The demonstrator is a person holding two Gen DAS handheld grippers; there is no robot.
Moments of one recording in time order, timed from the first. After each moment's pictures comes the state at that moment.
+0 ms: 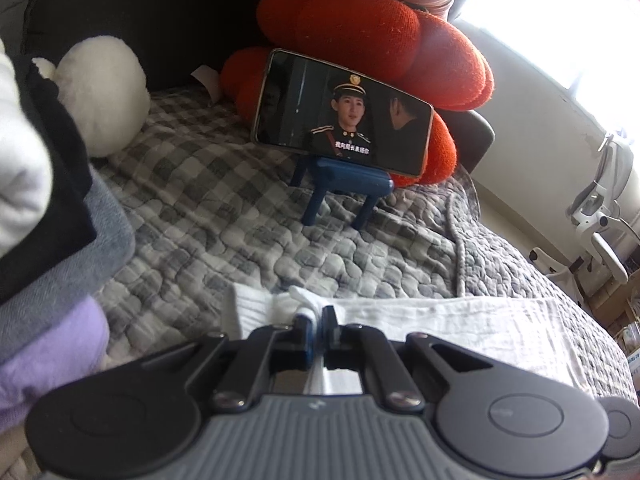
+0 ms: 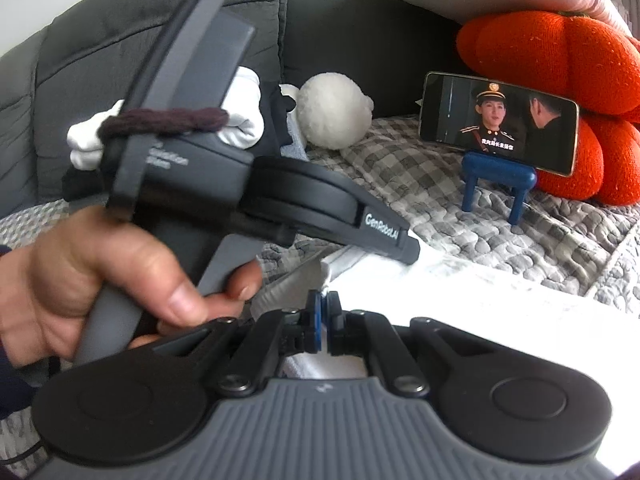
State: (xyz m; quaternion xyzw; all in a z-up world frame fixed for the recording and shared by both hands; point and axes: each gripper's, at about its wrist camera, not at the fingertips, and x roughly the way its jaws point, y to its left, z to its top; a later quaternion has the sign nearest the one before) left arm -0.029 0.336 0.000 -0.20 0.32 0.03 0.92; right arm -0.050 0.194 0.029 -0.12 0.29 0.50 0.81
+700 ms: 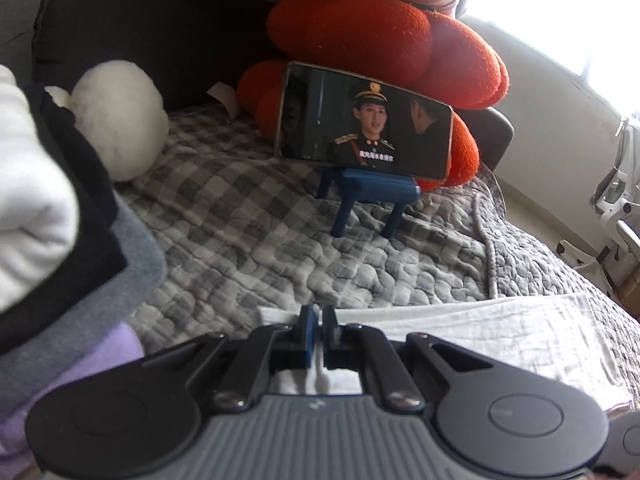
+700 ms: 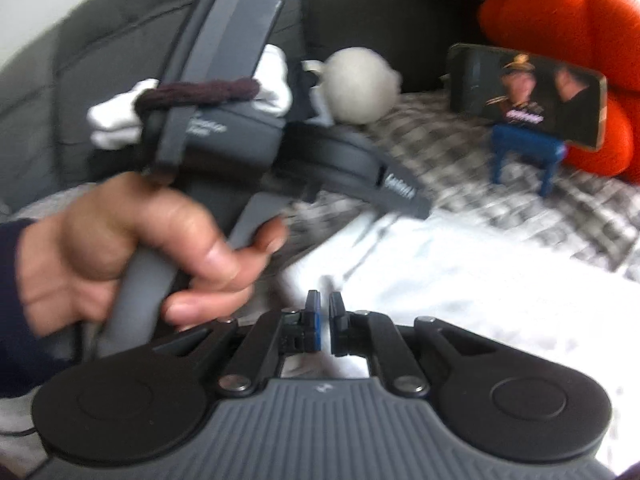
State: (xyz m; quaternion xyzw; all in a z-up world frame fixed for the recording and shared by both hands) left arm -0.031 0.341 0.007 -0.16 0.32 0.07 0.93; right arm -0.048 0.191 0.025 -0.11 0.33 0.56 0.76
